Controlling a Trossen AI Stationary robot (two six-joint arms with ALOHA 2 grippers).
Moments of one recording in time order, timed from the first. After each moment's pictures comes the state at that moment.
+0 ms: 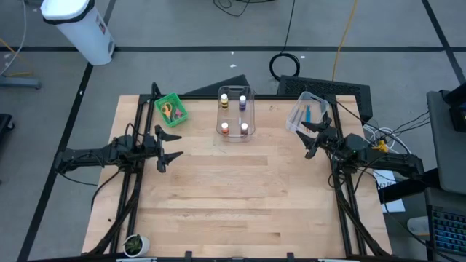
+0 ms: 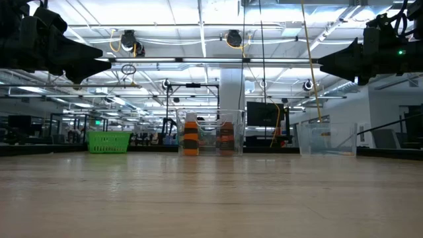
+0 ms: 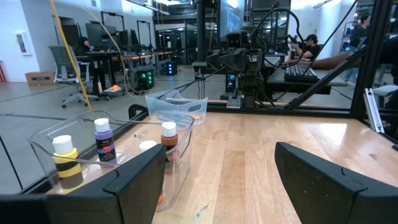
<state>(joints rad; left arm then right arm) 0.06 0.02 0.02 0.06 -0.10 0.02 -0.13 0.01 0.02 0.13 0.39 0.01</state>
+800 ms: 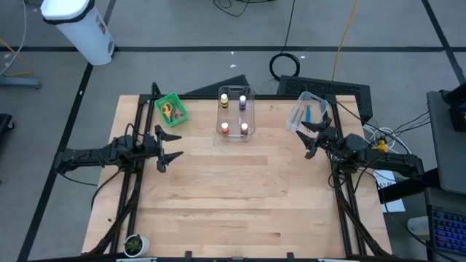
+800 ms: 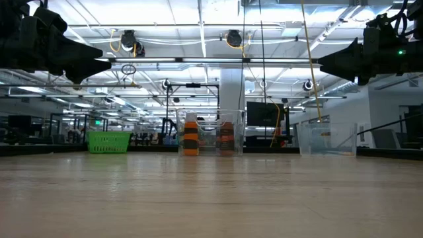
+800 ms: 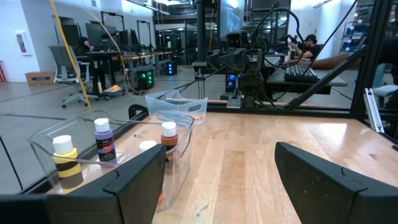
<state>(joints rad) 0.06 0.02 0.02 0.06 -0.10 0.02 -0.13 0.01 0.02 0.13 0.39 0.01</state>
